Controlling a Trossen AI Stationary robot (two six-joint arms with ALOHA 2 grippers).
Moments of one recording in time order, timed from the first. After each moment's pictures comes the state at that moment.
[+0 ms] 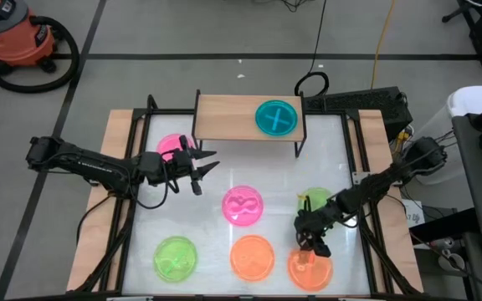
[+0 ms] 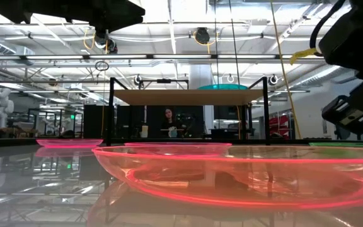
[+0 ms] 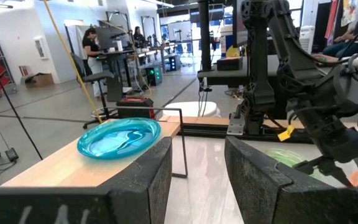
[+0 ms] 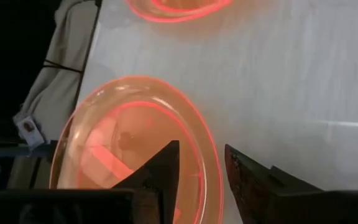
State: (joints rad) left arm -0.10 1.06 0.51 0.59 -0.38 0.10; right arm 0.51 1.39 0.44 0.14 -0.26 0.58
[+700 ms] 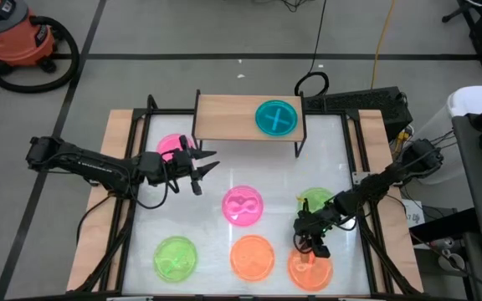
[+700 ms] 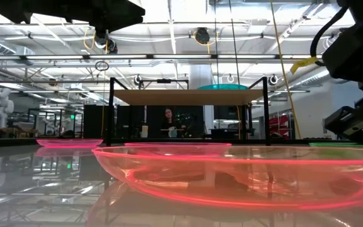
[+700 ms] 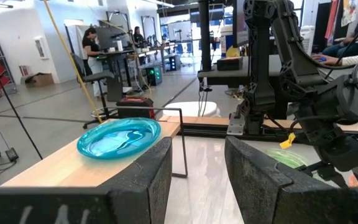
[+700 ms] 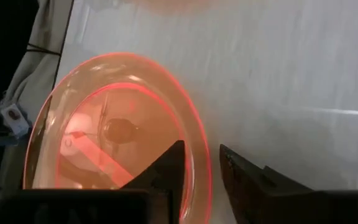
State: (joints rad) left arm -0.10 1.06 0.51 0.59 -0.38 0.10; right arm 0.52 1.45 0.44 0.13 -0.27 0.56
